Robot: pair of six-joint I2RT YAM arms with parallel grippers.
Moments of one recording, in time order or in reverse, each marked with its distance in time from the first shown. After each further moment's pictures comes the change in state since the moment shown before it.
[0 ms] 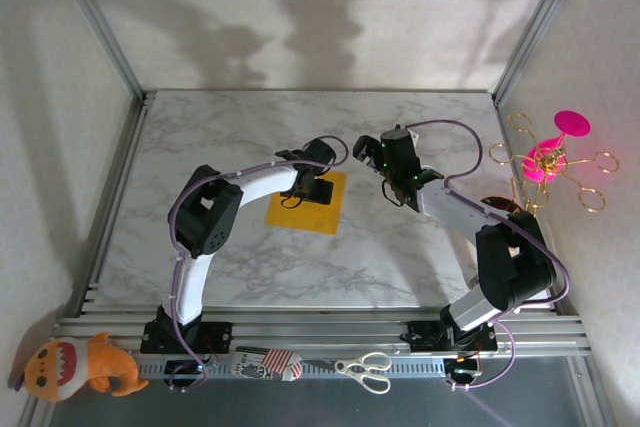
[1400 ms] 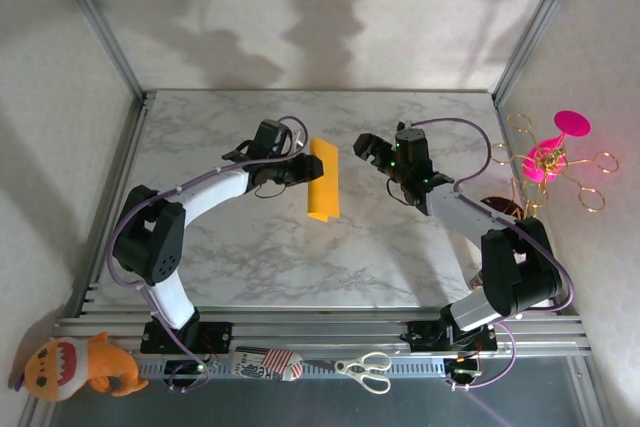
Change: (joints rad) left arm 0.161 -0.359 -0.312 0.408 0.610 -0.214; right arm -0.067 -0.037 -0.063 0.146 -0.283 -0.018
